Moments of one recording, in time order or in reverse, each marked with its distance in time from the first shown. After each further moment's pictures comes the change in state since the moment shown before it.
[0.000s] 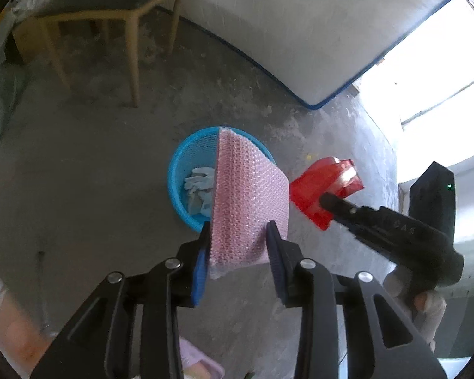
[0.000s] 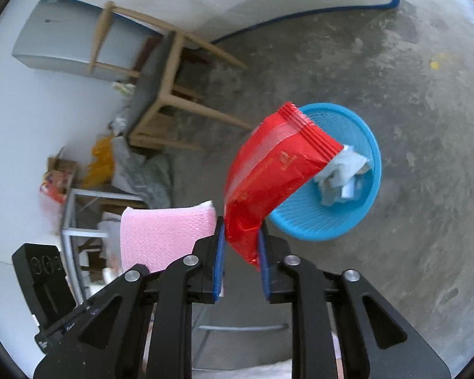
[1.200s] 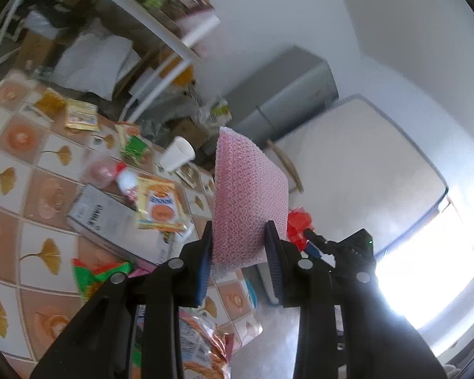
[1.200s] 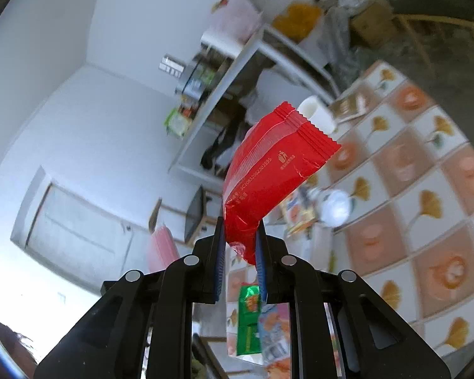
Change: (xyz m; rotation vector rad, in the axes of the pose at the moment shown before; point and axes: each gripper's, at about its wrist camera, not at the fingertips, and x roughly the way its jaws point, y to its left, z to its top) left arm -0.466 0.234 -0.511 -0.611 -0.994 -0.163; right arm -0.035 0.346 -0.331 -0.634 0.416 0.518
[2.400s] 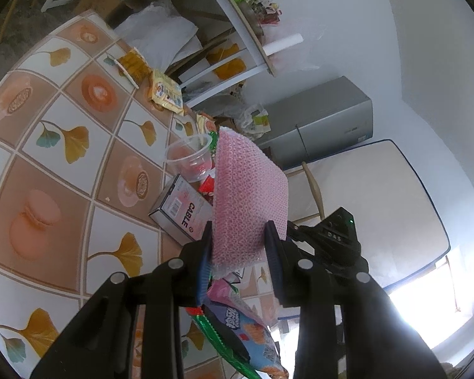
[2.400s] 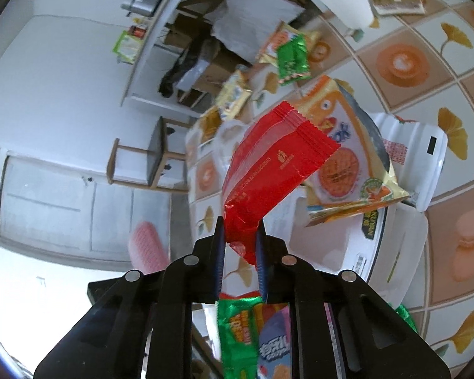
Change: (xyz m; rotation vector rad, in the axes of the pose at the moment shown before) left arm -0.032 0.159 -0.007 -0.282 -0.066 0.036; right arm 0.215 0.012 -0.026 0.024 0.397 -0.147
